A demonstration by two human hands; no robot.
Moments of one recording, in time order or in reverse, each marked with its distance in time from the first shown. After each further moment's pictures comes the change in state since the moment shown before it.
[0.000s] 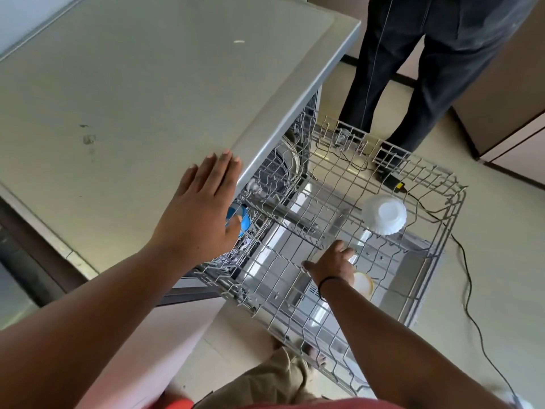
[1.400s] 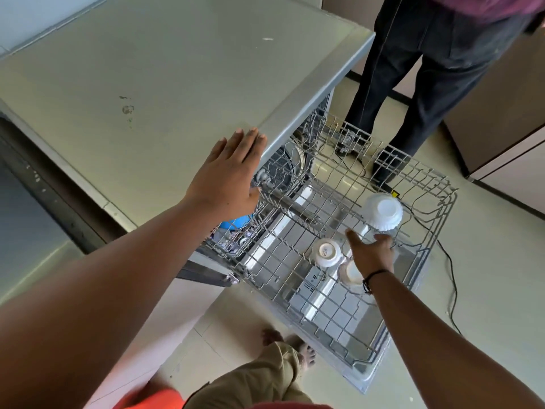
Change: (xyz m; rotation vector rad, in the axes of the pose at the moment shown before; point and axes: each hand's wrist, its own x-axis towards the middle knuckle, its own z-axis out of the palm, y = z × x) left_hand -0.005 -0.001 0.001 -0.086 0.020 -0.012; right_hand -0.027 0.053 -0.059 0.564 0.215 0.009
